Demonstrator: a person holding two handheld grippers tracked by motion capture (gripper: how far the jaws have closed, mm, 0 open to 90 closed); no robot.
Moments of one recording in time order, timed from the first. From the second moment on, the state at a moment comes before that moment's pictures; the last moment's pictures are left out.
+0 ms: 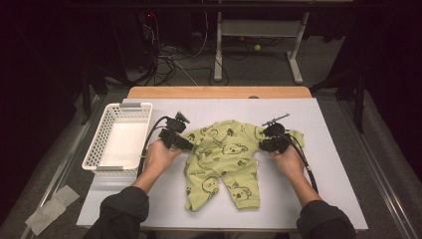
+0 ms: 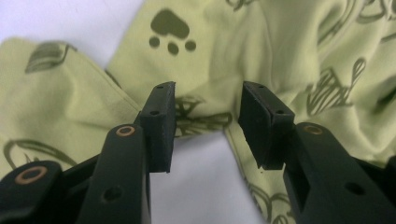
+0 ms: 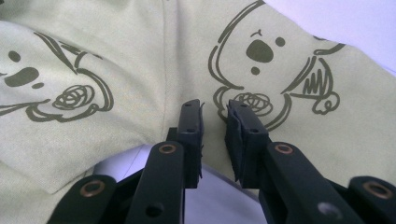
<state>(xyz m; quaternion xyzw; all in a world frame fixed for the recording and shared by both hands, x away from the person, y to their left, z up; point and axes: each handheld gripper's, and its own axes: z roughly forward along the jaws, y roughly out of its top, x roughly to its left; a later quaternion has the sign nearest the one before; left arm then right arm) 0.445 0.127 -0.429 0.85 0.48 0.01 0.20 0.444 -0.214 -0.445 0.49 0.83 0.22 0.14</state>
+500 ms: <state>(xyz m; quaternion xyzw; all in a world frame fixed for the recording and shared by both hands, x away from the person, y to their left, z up) 0.463 0.138 -0.402 0.83 0.50 0.04 0.24 0.444 -0.213 -0.445 0.49 0.83 0.22 0.14</state>
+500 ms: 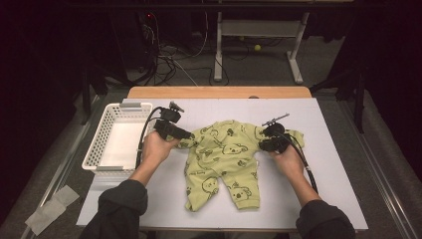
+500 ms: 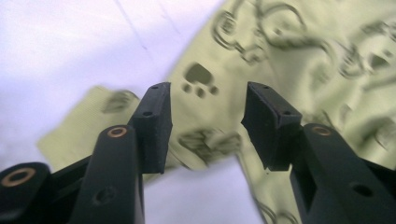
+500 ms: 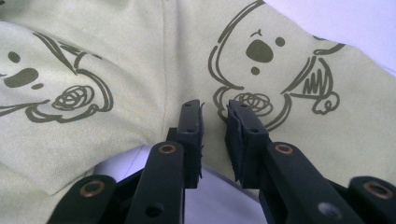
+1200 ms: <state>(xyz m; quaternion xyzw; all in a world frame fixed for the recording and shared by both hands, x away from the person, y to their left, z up) 0.493 0.115 -0.437 0.86 0.49 0.04 0.13 0.444 -0.213 -0.446 0.49 0.83 0.22 0.14</state>
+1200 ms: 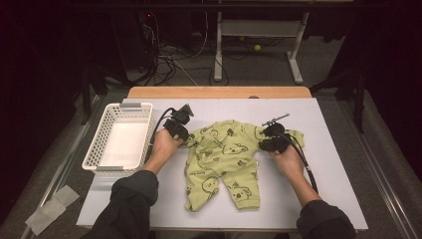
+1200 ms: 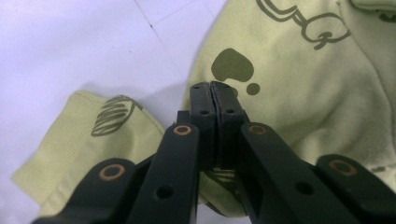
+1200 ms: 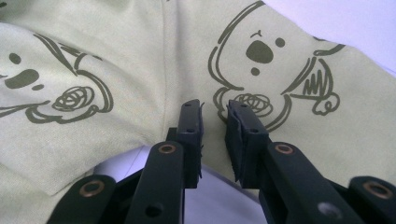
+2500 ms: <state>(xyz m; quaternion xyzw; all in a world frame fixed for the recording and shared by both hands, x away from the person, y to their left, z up) 0.470 0.145 -0.414 0.83 0.52 0.07 0.21 0.444 -0.215 -0.447 0.49 0.83 0.23 0.14</state>
